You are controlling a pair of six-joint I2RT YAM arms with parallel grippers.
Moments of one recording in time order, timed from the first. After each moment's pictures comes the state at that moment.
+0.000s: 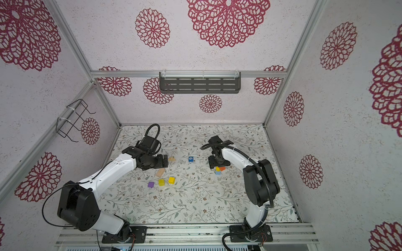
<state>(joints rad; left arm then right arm) -0.42 1.51 1.17 -0.81 -0.04 -0.51 0.46 1.78 1.31 -0.87 0.10 0.27</state>
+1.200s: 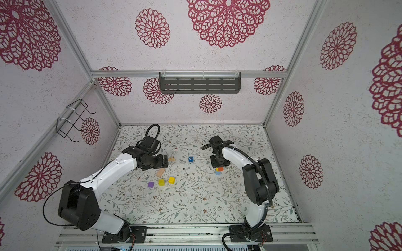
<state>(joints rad) -0.42 1.52 1.17 -0.81 -0.03 -0.51 0.45 1.79 1.31 -0.86 0.11 0.27</state>
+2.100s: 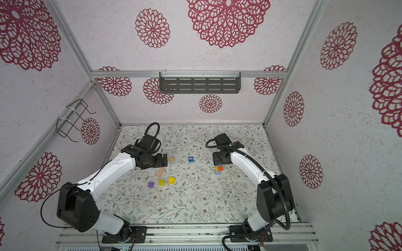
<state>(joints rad) -0.44 1.50 1.21 -0.88 -0.07 -0.52 0.44 1.55 1.25 -0.84 0.13 0.28</state>
